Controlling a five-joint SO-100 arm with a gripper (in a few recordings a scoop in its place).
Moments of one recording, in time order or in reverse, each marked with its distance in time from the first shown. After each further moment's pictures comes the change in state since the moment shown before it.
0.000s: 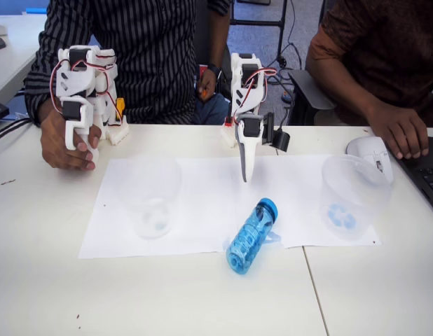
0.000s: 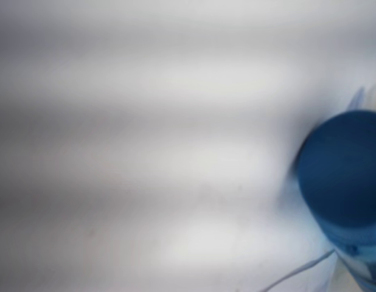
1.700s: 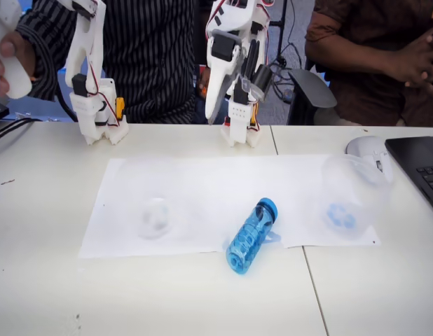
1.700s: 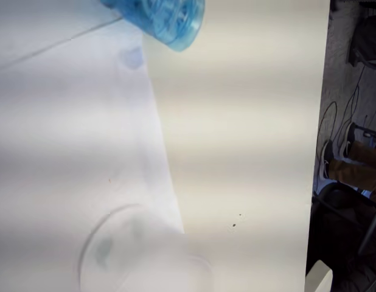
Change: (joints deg) arm 20.1 -62.3 -76.4 4.6 0.4
